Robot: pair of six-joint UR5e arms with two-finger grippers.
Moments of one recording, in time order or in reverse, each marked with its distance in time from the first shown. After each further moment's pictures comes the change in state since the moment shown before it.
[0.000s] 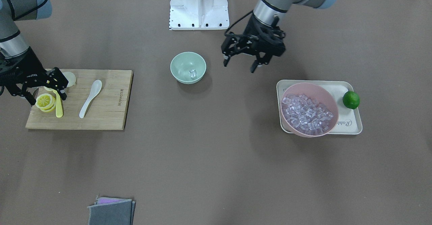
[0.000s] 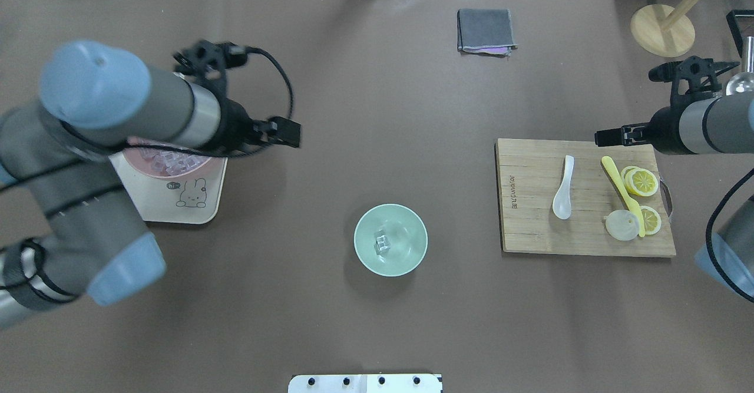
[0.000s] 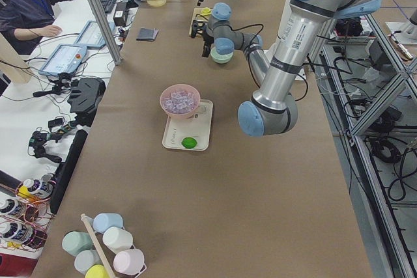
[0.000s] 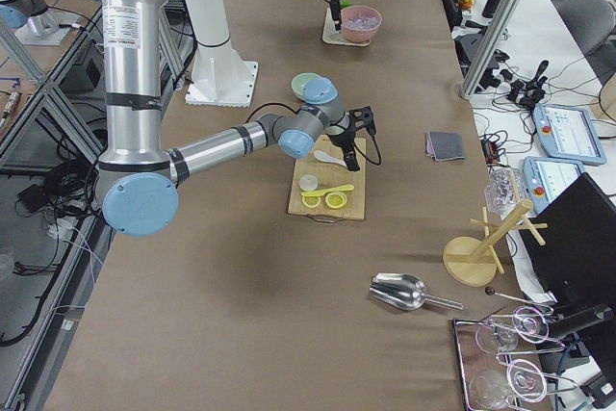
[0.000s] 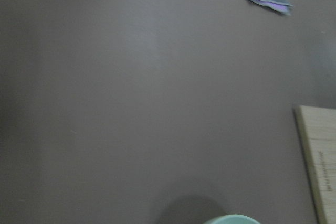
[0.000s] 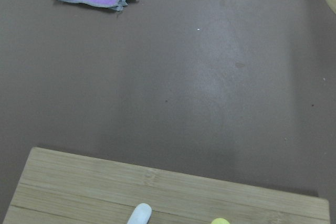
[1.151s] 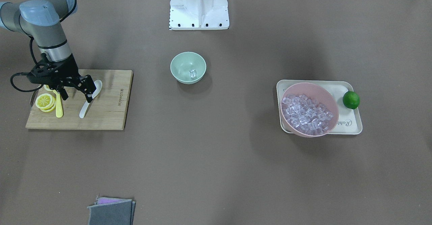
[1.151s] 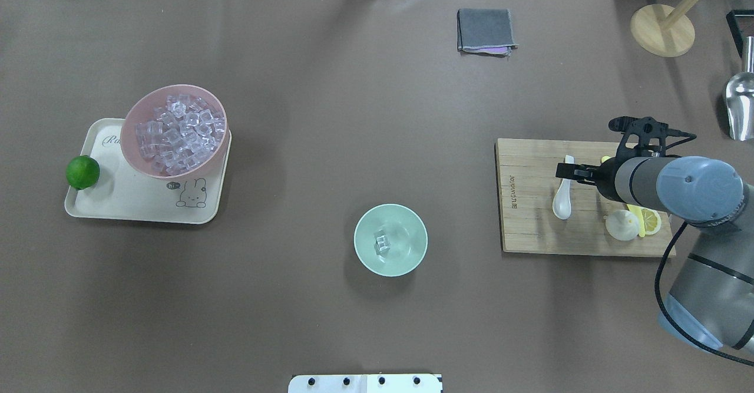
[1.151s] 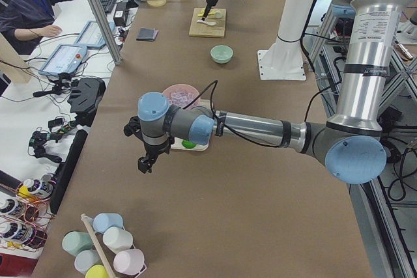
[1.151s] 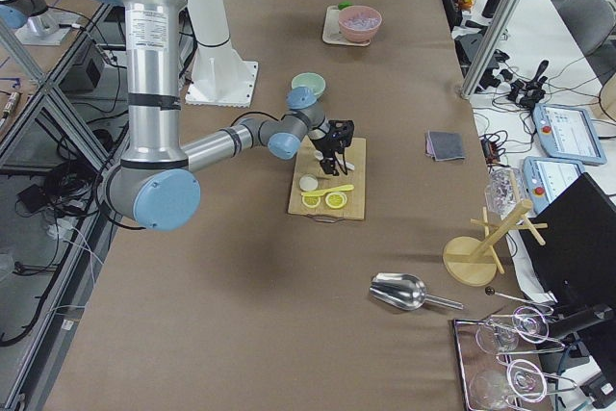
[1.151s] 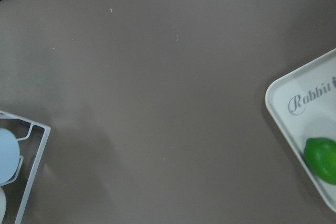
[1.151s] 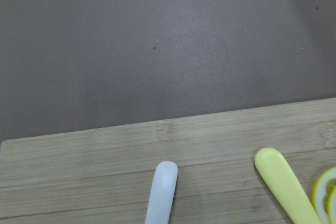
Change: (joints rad) left arm -0.779 0.361 0.366 0.056 -0.336 1.477; right arm -0.246 0.002 -0.054 0.002 -0.266 0.423
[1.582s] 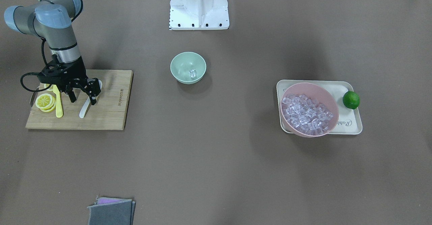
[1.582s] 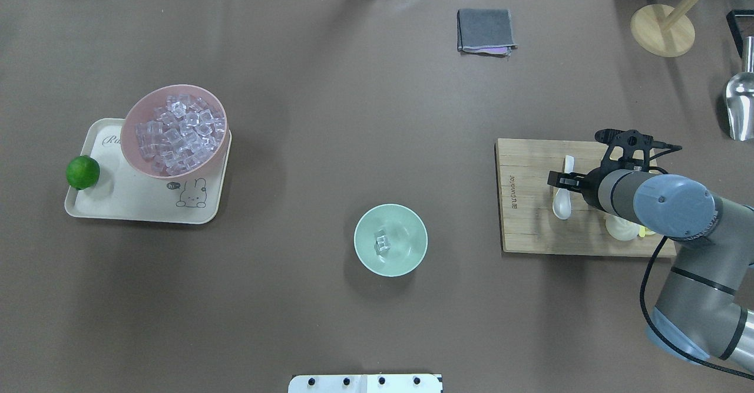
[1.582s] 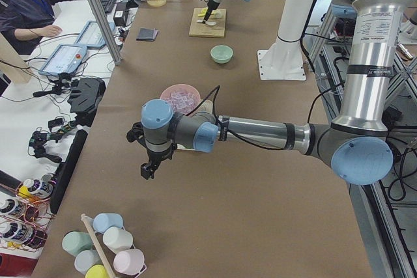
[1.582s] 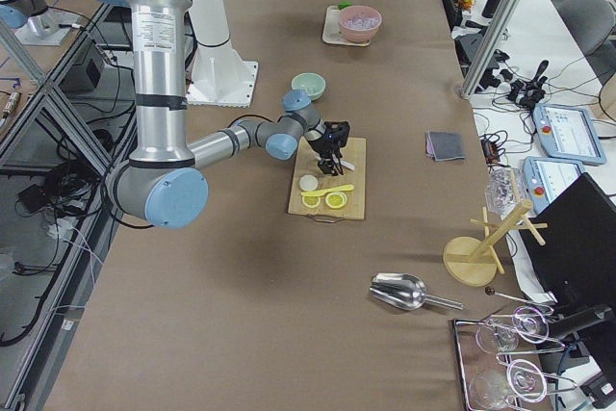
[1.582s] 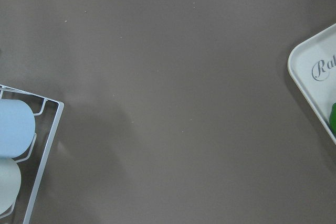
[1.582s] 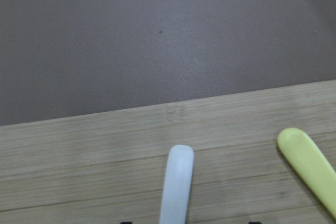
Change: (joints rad) left arm -0.004 0.022 0.003 -0.019 -0.002 0.007; right arm -0.053 0.027 -0.024 0.002 -0.075 0.037
